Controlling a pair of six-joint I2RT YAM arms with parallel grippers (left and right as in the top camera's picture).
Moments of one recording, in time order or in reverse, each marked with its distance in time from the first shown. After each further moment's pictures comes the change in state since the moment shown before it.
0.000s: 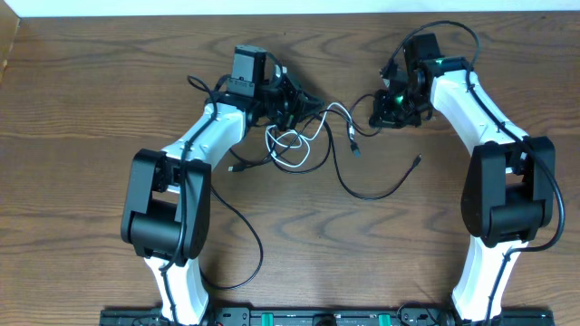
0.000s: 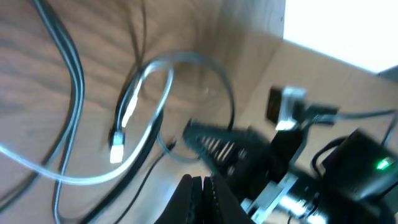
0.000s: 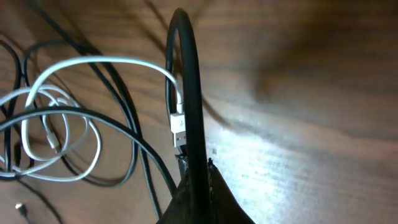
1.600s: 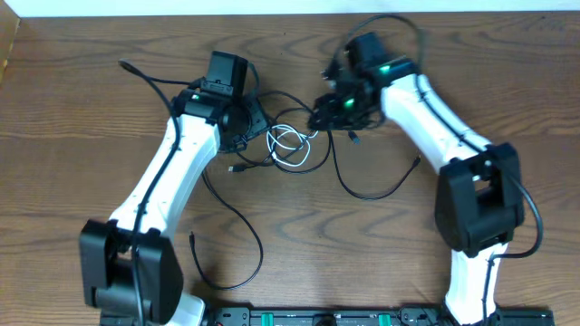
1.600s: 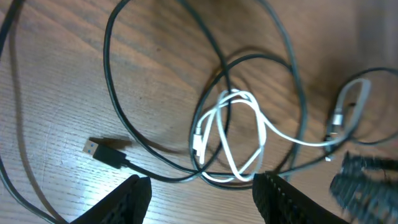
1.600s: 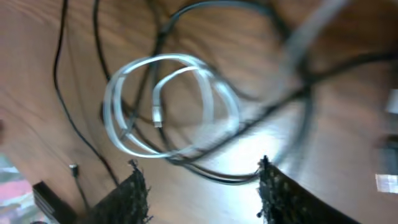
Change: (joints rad) left arm 0.018 -0.314 0.012 -0.692 -0.790 0.551; right arm 0.248 -0.003 0.081 0.027 -0.091 0.080
